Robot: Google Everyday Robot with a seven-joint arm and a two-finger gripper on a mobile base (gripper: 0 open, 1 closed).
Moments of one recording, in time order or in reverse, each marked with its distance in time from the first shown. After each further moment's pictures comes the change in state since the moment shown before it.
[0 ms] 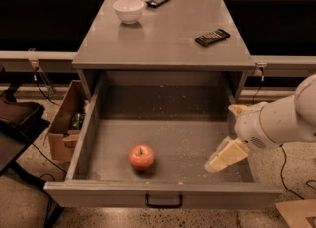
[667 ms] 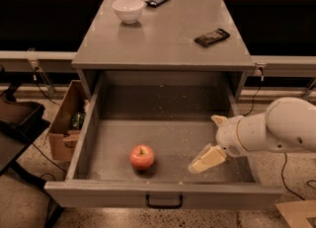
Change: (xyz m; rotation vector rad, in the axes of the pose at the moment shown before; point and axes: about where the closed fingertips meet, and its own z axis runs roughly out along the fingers) arm 0.007 0.003 0.087 -0.060 -0.107 0.049
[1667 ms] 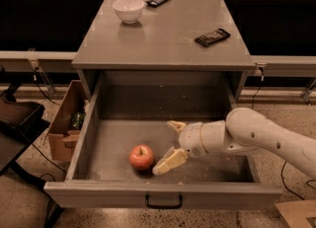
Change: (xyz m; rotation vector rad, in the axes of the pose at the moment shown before) arm -0.054 0.043 0.107 -0.271 -0.309 -0.042
